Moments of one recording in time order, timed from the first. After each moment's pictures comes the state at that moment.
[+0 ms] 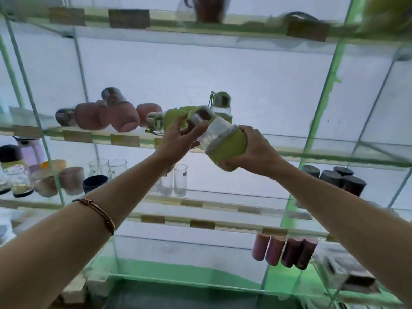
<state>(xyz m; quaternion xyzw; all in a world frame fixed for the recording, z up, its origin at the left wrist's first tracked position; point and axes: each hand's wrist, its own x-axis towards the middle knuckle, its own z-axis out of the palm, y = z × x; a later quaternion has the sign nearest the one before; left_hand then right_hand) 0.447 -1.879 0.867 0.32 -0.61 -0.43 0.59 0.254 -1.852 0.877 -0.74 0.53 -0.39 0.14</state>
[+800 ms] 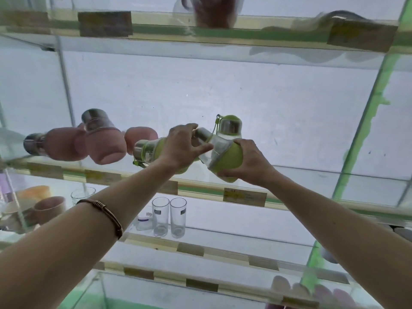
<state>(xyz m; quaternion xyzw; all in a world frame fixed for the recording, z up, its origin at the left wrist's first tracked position) 0.440 -2.033 0.906 0.53 -0.71 -0.02 0.45 0.249 -2.032 0.891 -0.77 0.51 -0.37 0.11</state>
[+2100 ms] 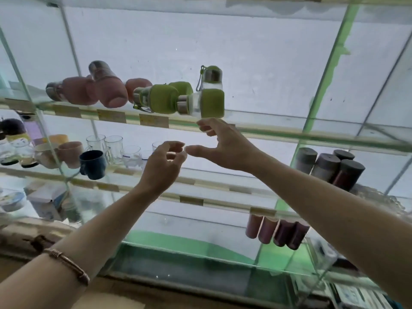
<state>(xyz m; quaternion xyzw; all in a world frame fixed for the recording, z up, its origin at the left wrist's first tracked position) 0.401 -1.829 0.801 0.55 -0.61 -0.21 0.53 0.242 -1.827 0.871 -0.83 0.45 -0.30 0.14</state>
